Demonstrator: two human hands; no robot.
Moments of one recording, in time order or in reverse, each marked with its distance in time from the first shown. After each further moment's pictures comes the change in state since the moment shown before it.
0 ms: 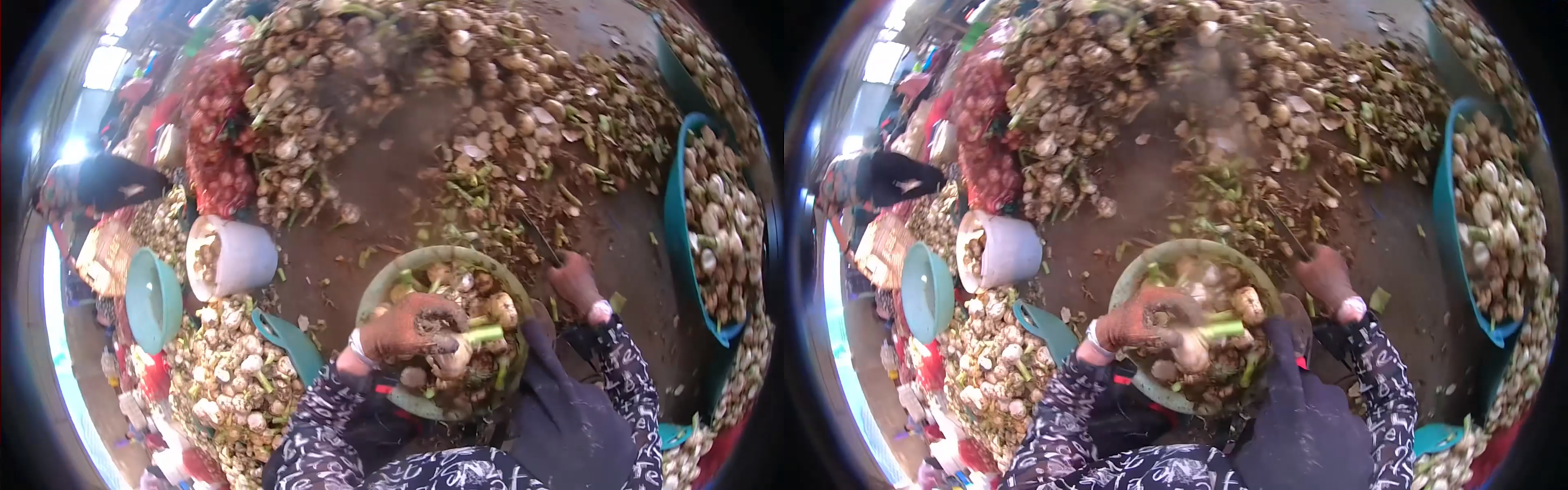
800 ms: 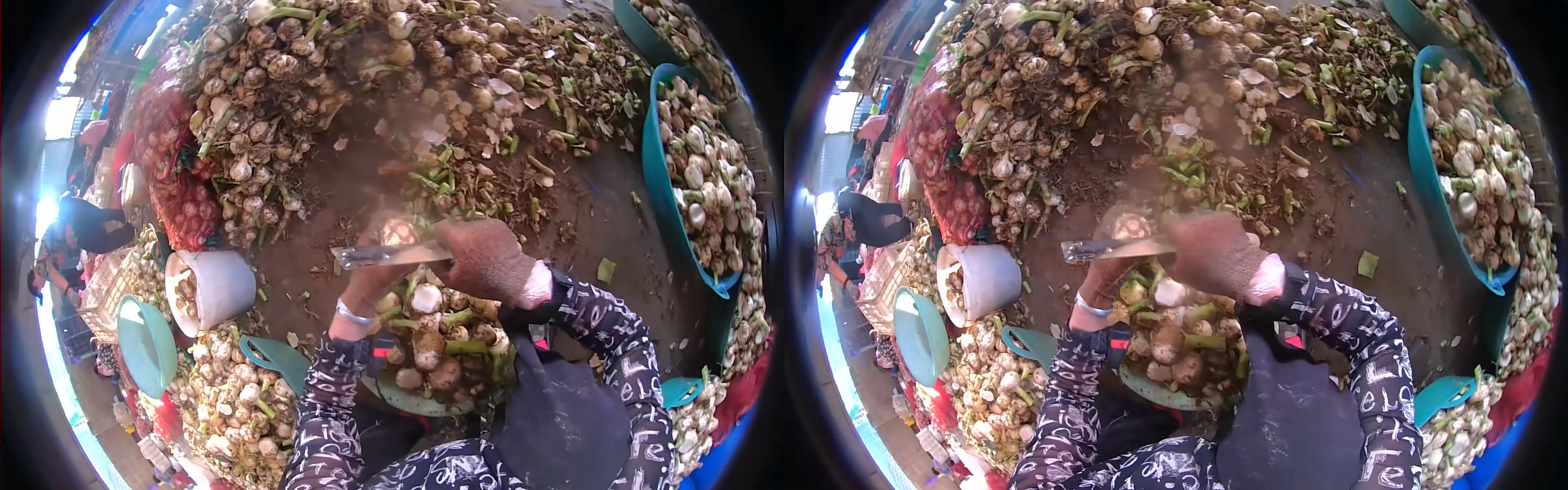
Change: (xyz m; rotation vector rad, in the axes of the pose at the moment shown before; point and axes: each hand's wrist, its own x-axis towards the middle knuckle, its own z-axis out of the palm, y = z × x) left_hand 0.060 -0.077 -0.045 -0.072 0.466 0.154; right_hand -0.016 -0.146 0.012 -0.140 -0.048 -0.649
